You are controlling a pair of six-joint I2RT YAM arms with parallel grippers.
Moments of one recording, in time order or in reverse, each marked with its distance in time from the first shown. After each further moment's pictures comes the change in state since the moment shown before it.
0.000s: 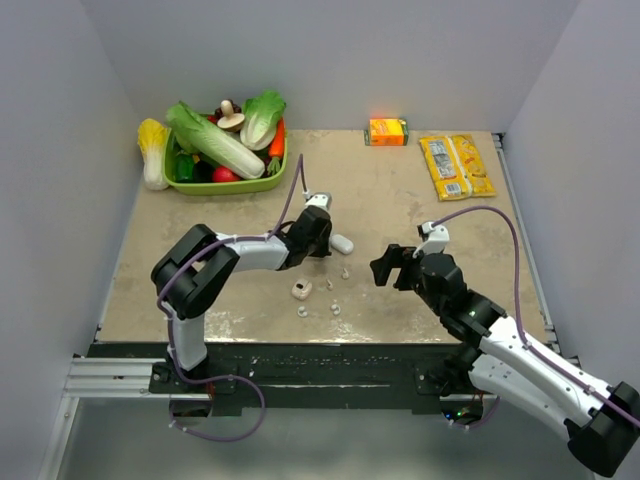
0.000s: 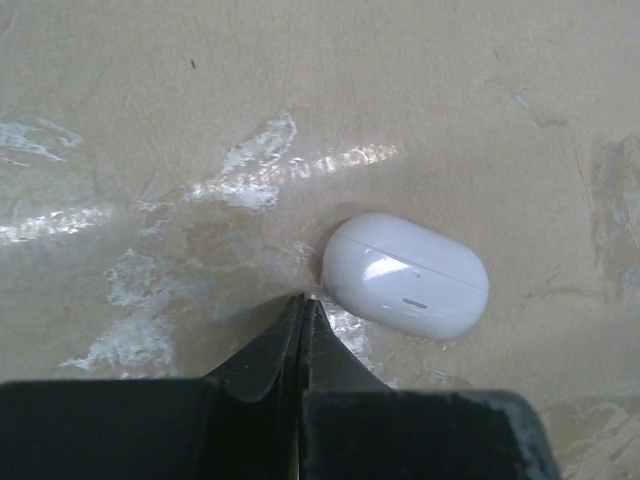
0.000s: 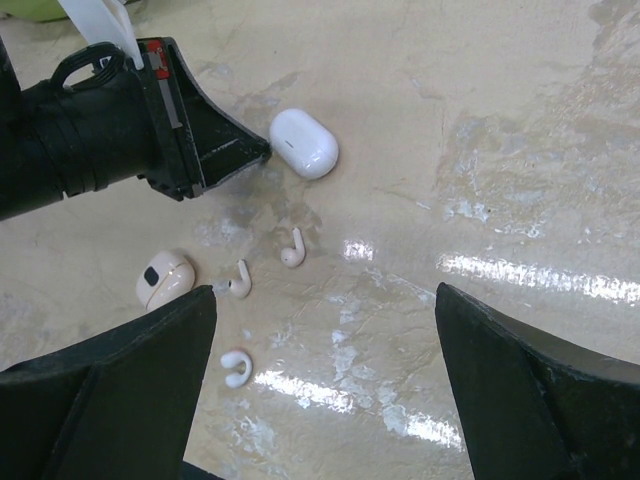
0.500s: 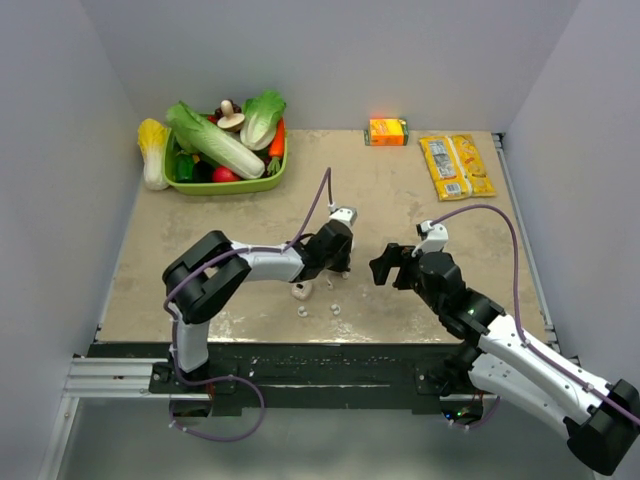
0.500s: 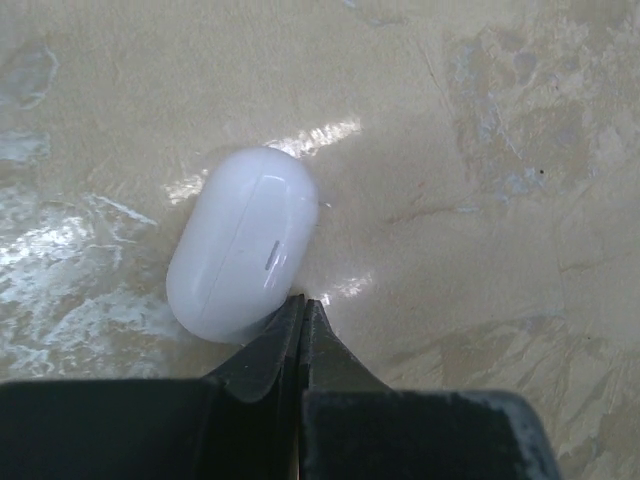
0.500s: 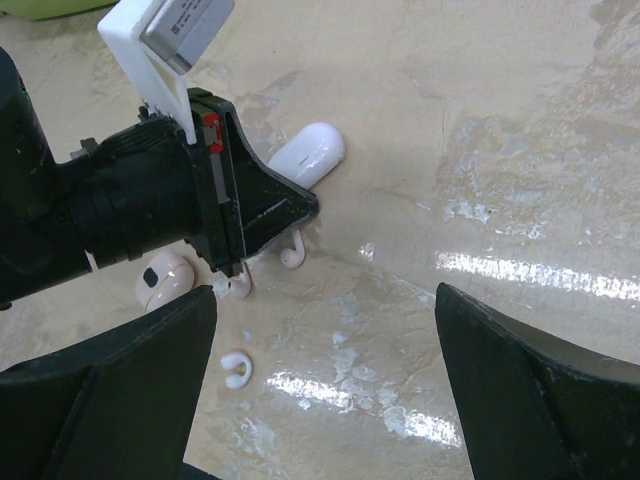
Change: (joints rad) left arm -0.142 0.030 0.035 0.005 0.022 0.005; right arm 0.000 0.016 0.009 0.000 0.000 0.000
